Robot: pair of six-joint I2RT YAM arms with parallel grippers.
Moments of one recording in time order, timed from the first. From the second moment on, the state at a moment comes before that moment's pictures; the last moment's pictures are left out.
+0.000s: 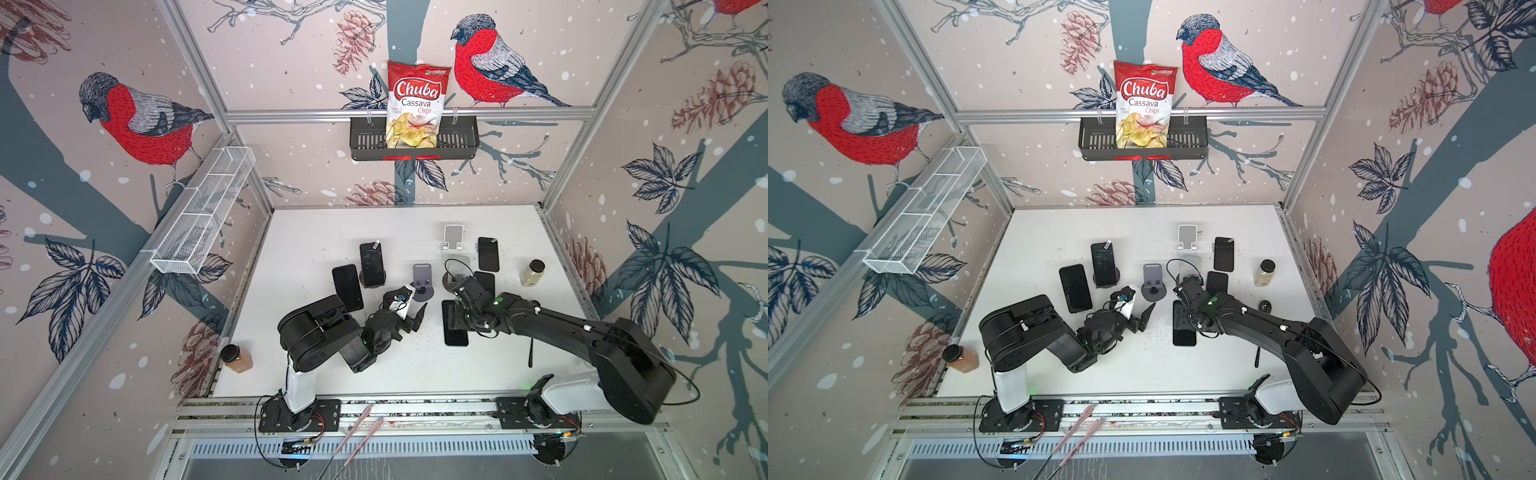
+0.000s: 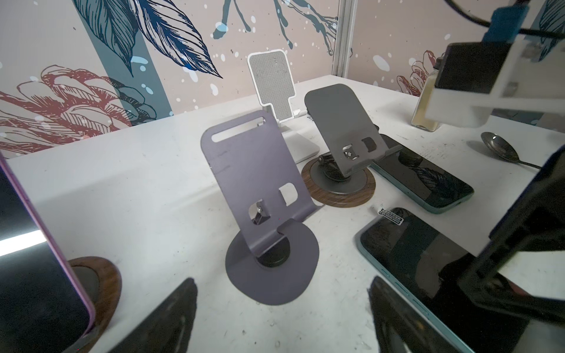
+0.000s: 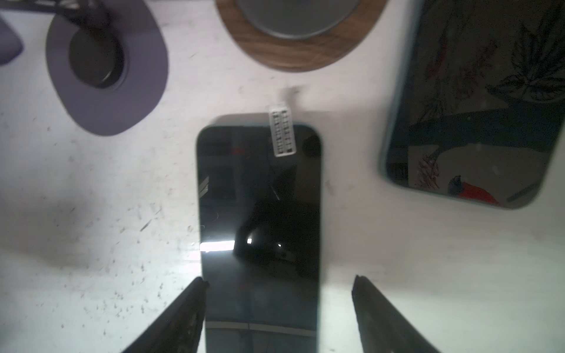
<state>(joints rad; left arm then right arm) -0.92 1.89 0.42 1.30 -0.27 -0.03 0.73 1.38 0.72 -0.52 0.12 0.68</state>
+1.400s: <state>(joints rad) -0.97 1.41 0.40 0.87 -0.34 -0.03 0.63 1.62 1.21 -0.44 -0.07 0.23</state>
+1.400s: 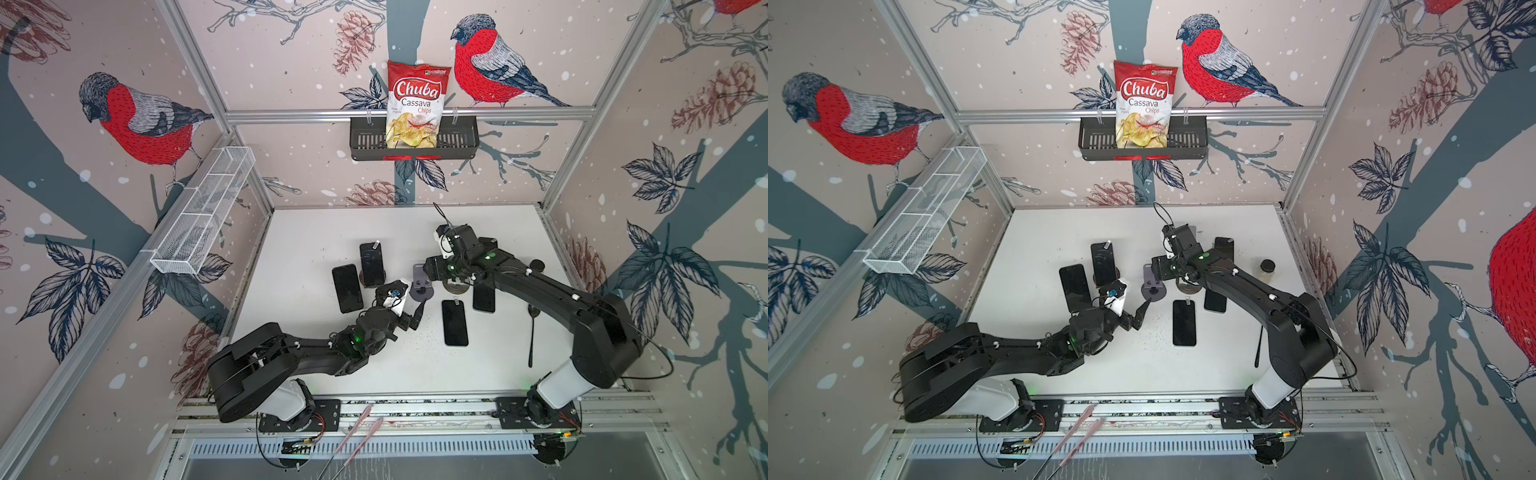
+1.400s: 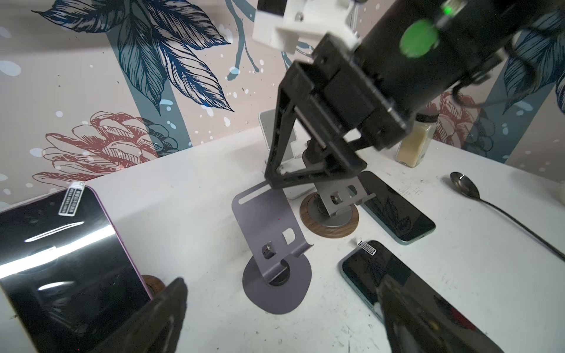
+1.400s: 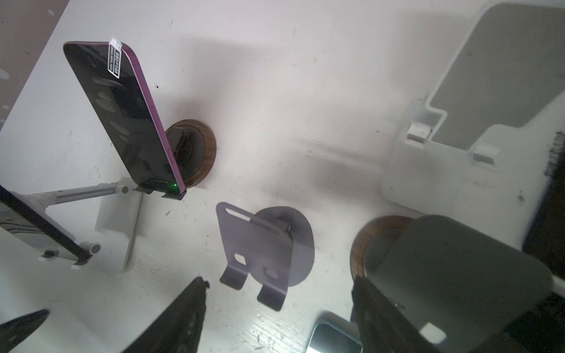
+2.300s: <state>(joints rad) -0.91 1.17 0.32 0.77 -0.42 -0.13 0.78 1.81 1.29 -0.46 0.18 0.42</state>
